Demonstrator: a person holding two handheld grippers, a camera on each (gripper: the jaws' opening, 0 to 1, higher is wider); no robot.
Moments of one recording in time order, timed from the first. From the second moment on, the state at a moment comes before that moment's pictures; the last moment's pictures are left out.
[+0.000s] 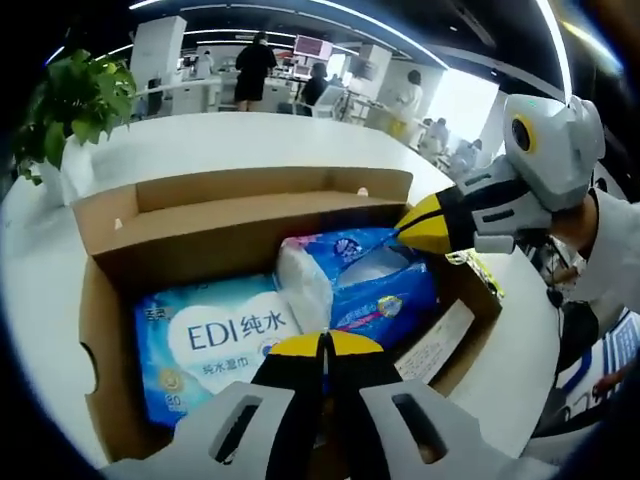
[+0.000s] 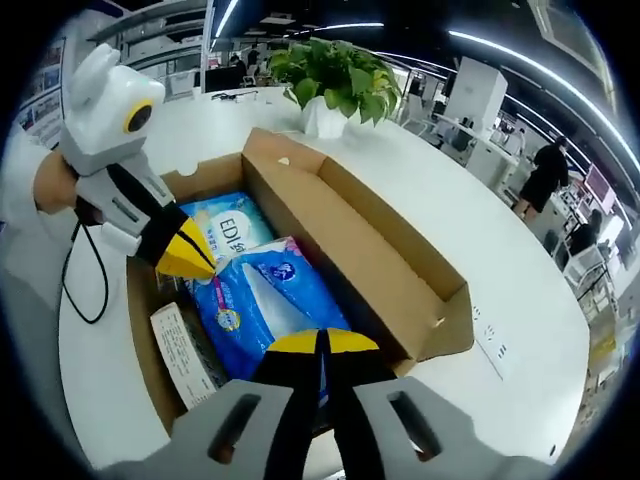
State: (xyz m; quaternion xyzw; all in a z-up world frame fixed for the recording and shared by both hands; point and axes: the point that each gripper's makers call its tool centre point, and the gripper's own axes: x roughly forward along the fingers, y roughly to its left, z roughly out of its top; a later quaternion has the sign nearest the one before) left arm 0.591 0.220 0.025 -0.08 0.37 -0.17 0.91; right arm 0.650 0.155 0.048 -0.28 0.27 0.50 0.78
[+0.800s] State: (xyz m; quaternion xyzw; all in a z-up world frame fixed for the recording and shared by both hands) left arm 0.575 0.263 0.027 -0.11 0.37 -0.13 0.91; right arm 0.637 0.193 0.054 -0.27 0.27 0.52 0.76
